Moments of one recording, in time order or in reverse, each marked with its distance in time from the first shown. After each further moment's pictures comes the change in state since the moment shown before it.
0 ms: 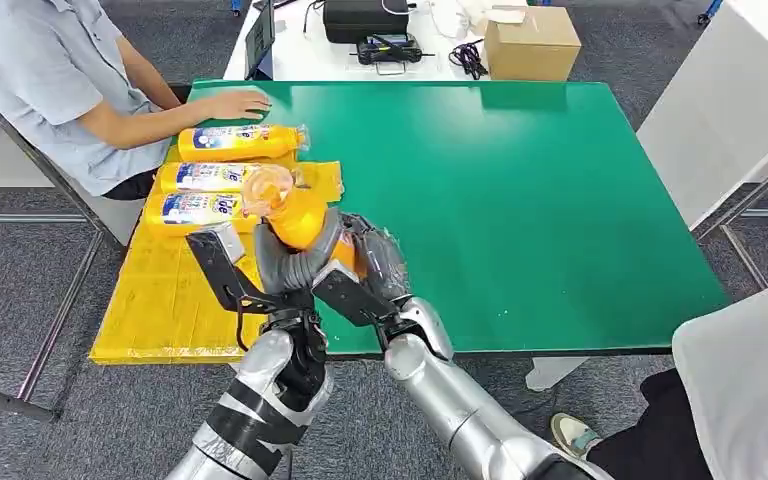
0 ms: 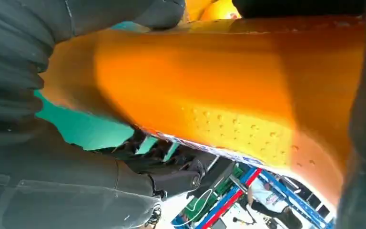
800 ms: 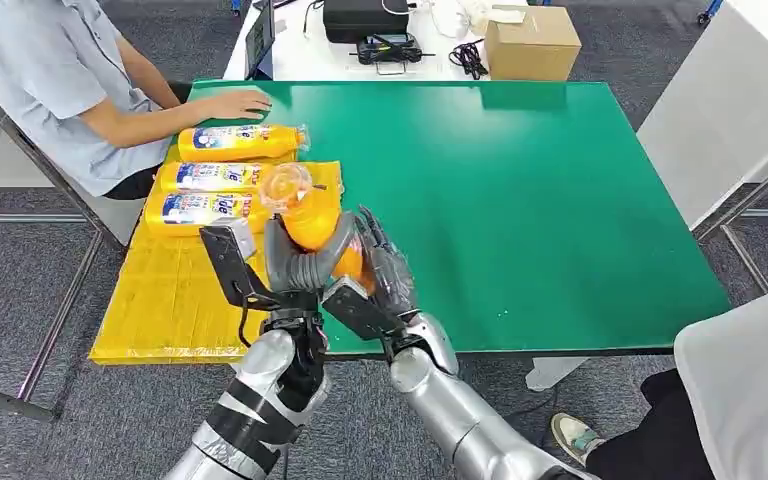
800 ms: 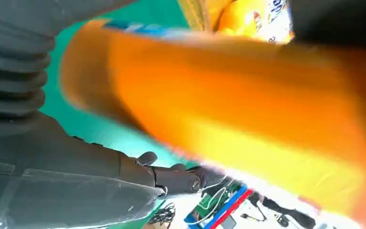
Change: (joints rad) left arm -0.001 0.015 -0.002 0.006 -0.117 -0.015 0.031; right arm 0.043 -0.010 -0.042 0.030 -0.013 -0.079 -0.040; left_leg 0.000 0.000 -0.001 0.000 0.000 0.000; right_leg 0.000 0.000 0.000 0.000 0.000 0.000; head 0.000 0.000
